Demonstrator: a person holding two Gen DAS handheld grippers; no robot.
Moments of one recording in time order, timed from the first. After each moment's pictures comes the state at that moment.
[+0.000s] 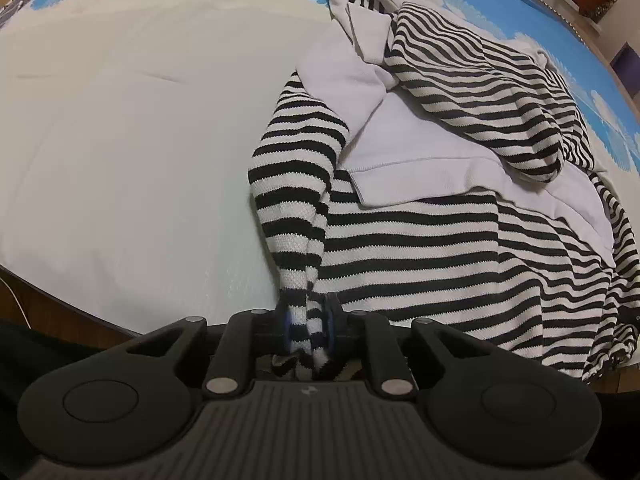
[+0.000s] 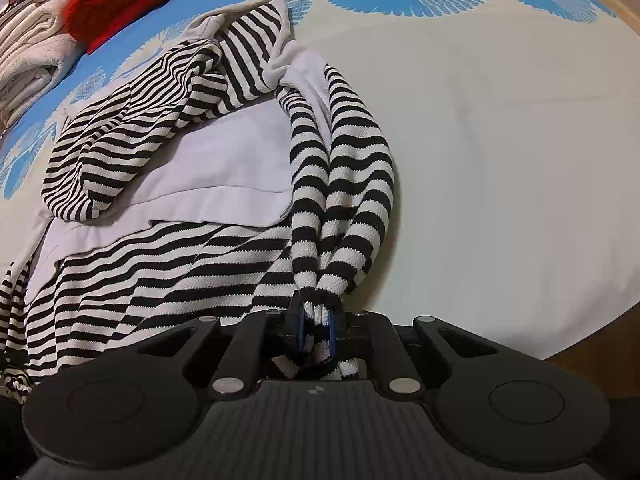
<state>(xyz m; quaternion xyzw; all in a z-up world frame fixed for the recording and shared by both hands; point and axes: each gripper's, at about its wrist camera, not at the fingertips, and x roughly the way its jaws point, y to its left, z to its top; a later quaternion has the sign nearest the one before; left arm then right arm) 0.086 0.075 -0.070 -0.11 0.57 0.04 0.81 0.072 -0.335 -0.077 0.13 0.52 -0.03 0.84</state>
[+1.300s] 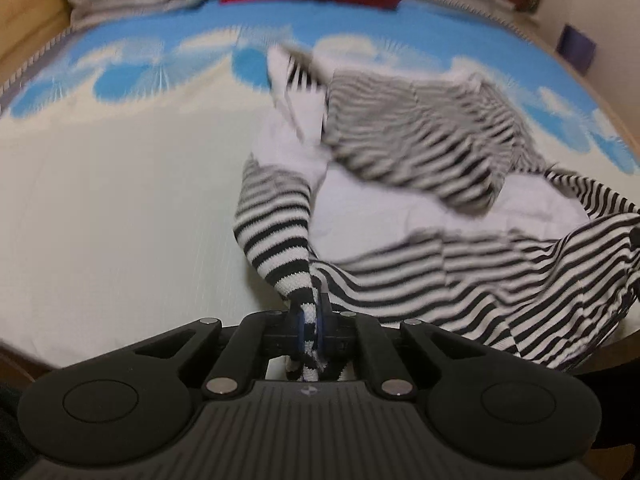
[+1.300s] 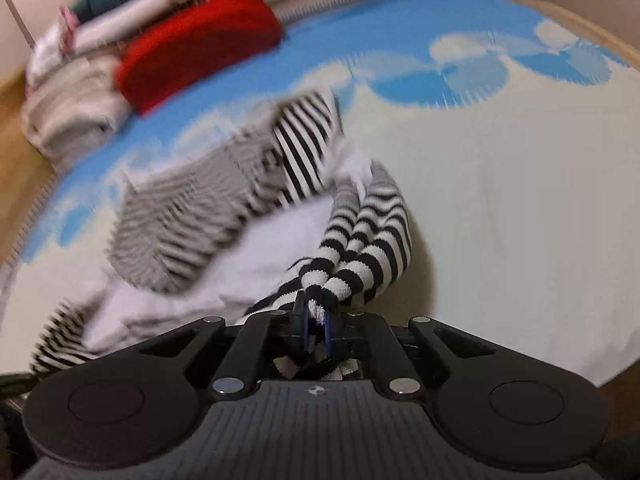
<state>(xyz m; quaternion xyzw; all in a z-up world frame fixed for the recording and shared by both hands) 0.074 0.058 -0.006 -0.03 0.48 0.00 0.88 0.062 -0.343 -0.013 0.17 0.41 0.03 0.90</state>
